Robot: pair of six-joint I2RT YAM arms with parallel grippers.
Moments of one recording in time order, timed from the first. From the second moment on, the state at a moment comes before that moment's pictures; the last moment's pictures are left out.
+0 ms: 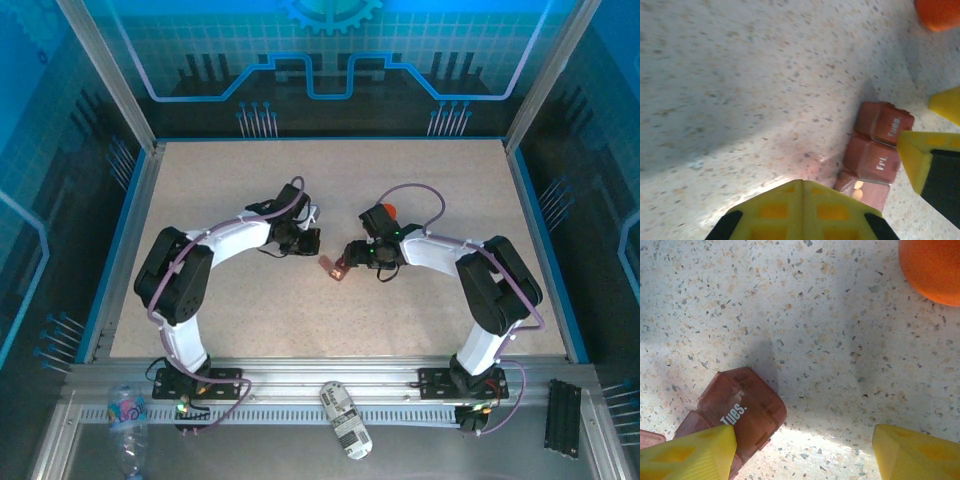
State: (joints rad) left arm -0.49 1.81 1.19 -0.49 0.29 -0.41; right arm 0.54 1.72 0.97 -0.38 -0.06 0.57
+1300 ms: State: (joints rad) left arm -0.54 1.82 1.14 -0.44 0.39 -0.53; right arm 0.54 1.73 0.97 -0.36 -0.06 0.57
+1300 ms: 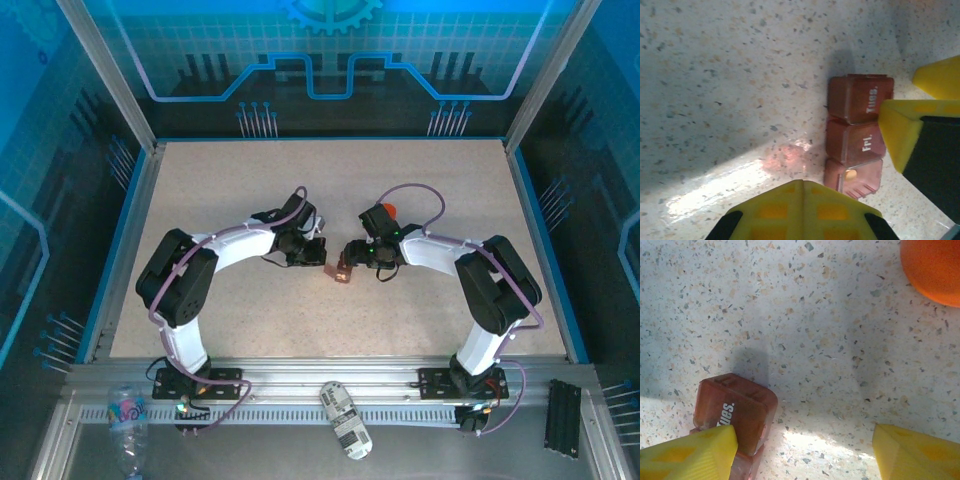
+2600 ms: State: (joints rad) left arm -0.68 1.79 1.11 -0.37 0.43 -0.62; right arm 0.54 1.75 0.97 -0.32 -0.07 0.59
